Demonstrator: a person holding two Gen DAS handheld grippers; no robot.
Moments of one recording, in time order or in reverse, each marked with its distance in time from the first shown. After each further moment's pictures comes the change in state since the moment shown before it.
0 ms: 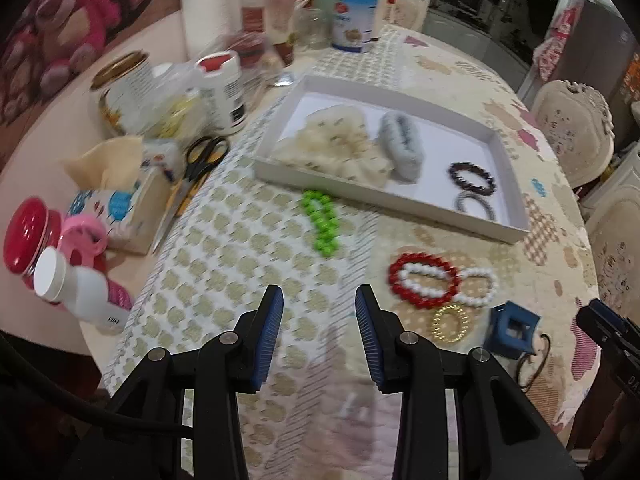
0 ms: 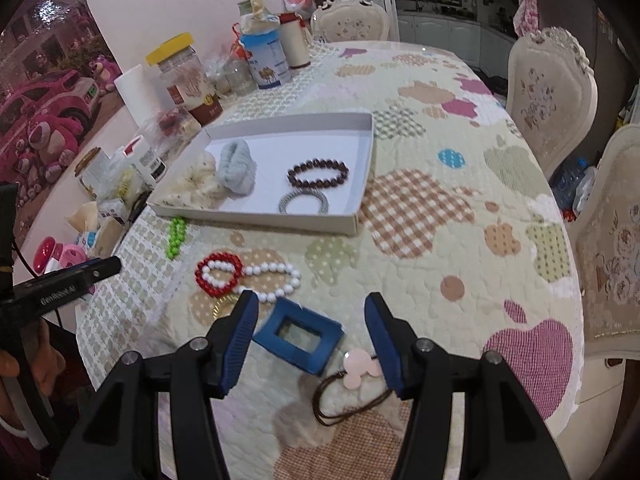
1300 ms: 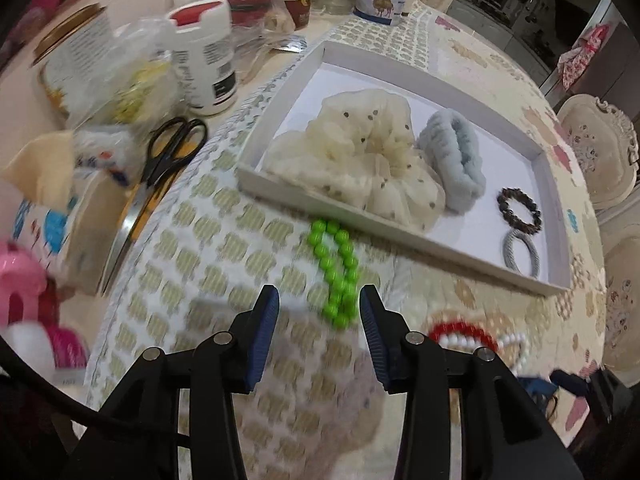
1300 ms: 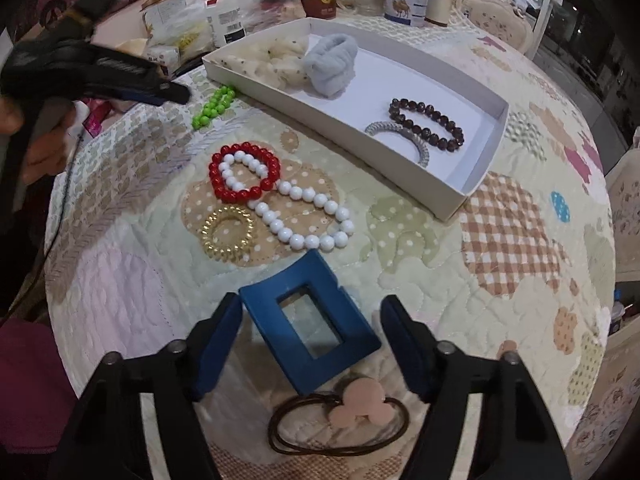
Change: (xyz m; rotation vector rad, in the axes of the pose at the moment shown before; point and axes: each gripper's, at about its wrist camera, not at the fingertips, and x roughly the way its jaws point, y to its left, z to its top) left arm 0.091 0.010 0.059 -0.070 0.117 -0.034; right arm 0.085 0.036 -0.014 -0.516 0.228 0.095
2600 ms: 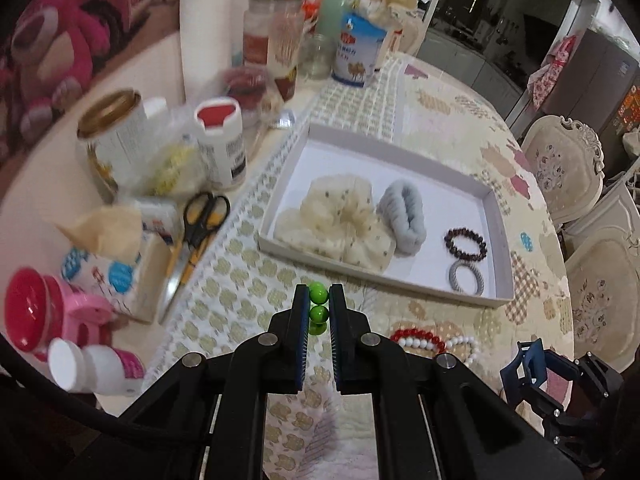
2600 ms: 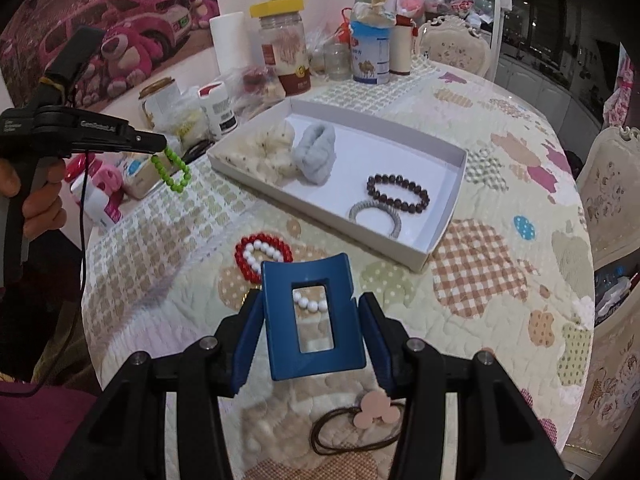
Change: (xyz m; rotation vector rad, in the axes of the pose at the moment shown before) left arm -0.101 0.010 0.010 0.050 -0.158 -0.054; right arm -0.069 0.004 0.017 0.132 -0.218 -0.017
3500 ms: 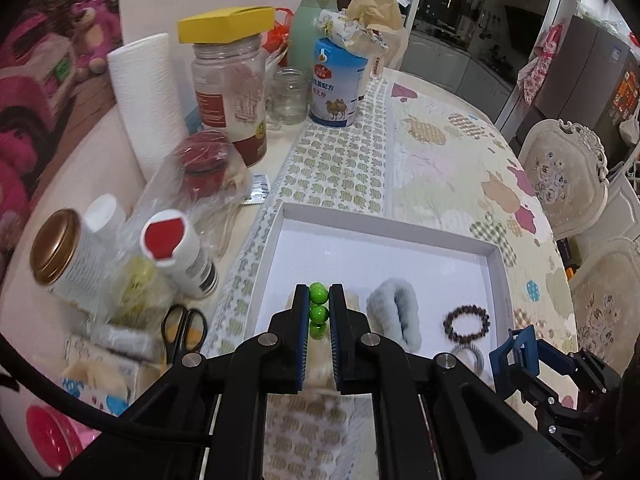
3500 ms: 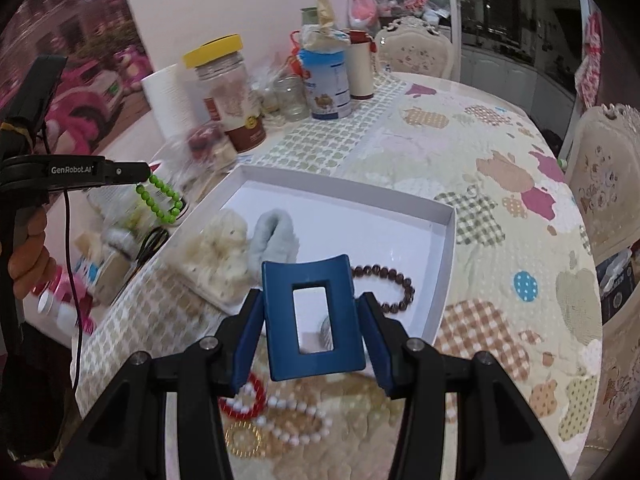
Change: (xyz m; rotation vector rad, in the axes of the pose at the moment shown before) left arm 0.047 -0.028 0.110 0.089 -0.023 -0.007; right arm 0.048 -0.042 0.098 0.175 -0.074 -0.047
